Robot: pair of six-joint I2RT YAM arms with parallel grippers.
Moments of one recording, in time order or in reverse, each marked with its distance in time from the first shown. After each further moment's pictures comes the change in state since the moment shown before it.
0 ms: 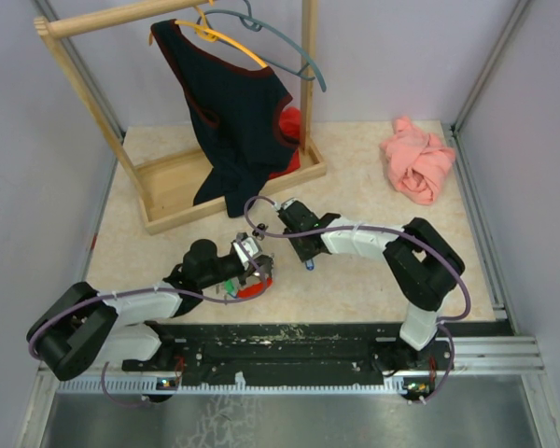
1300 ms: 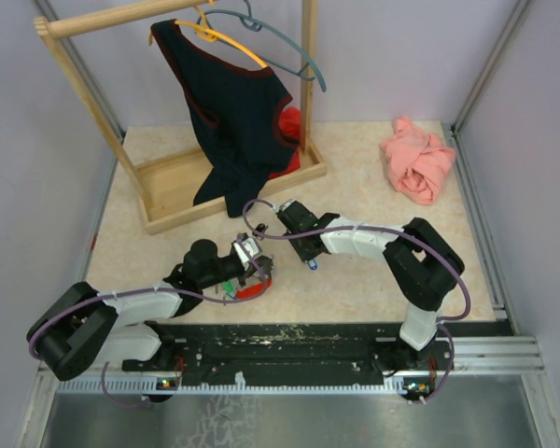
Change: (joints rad) left arm 0.000 0.002 0.000 -0.014 0.002 0.000; right arm 0.006 0.003 0.011 -0.037 0.017 -0.035
